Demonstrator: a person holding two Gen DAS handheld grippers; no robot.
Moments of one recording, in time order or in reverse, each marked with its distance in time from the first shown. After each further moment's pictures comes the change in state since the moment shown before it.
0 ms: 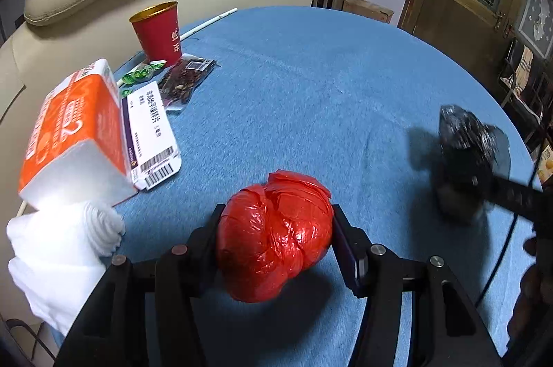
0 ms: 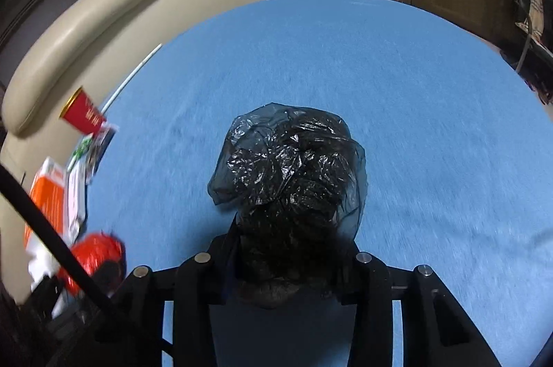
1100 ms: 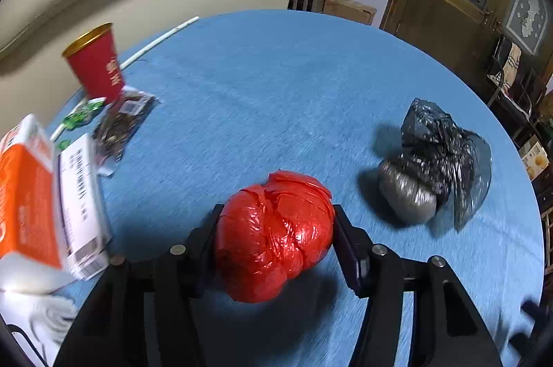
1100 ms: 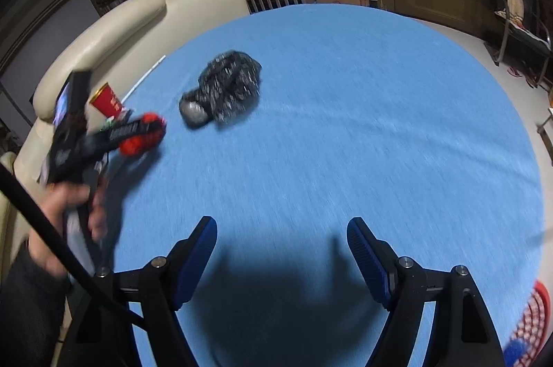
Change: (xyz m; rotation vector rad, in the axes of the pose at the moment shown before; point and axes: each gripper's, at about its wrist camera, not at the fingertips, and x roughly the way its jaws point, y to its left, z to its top) left arm 0.047 -0.026 0.052 0.033 0.002 -0.071; right arm -0.099 -0.077 -0.087 0.053 -0.079 0.029
